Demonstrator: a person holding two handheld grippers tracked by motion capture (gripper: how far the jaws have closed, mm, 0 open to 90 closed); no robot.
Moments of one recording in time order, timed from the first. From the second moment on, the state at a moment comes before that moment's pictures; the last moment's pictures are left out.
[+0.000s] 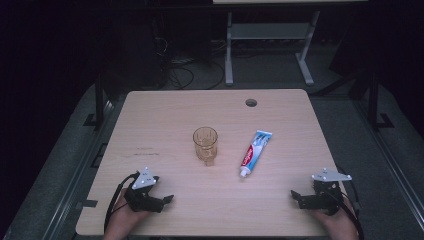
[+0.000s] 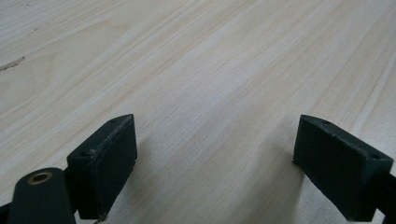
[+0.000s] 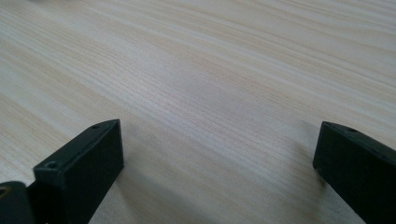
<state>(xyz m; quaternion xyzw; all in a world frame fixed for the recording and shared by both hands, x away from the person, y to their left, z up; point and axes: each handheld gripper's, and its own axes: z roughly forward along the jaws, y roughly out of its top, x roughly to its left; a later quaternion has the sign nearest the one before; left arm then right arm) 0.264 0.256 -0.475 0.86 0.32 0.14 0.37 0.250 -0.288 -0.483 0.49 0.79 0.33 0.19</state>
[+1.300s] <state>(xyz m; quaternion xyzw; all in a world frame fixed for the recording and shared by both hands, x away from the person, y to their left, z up) 0.264 0.255 -0.475 0.86 0.32 0.14 0.37 0.246 -0.290 -0.455 0.47 0.78 0.38 0.15</state>
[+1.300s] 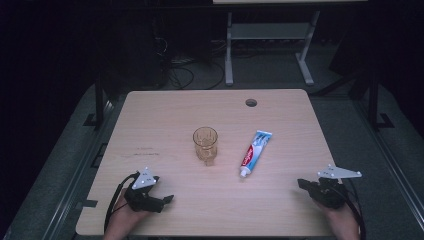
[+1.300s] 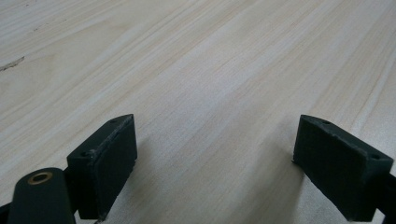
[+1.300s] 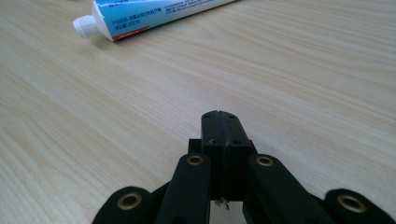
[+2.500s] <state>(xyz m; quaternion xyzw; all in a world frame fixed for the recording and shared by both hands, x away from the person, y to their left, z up) 0.263 0.255 -0.475 0.86 0.32 0.14 0.37 0.284 -0.258 -0.436 0.43 0.80 0.41 0.12</state>
